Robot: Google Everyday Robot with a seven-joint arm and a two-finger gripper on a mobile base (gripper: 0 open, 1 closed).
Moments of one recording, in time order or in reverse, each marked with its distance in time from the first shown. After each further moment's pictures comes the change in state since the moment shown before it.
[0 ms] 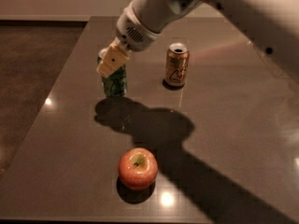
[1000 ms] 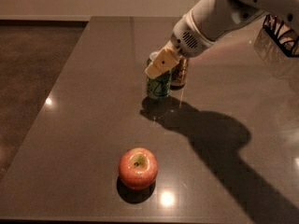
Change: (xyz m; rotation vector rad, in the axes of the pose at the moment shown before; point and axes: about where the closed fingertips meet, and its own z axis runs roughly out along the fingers) arm 0.099 -0.040 -0.063 0.110 0.019 0.212
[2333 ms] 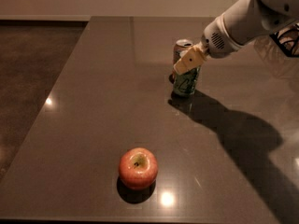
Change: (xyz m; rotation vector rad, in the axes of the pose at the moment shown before) arm 0.054 -0.063 -0.030 0.151 0.004 0.199
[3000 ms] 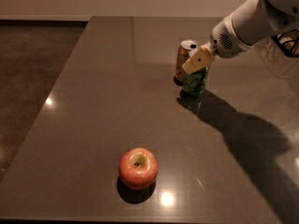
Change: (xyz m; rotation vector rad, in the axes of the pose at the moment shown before) arm 0.012 -0.020 -0.011 0.074 0.014 0.002
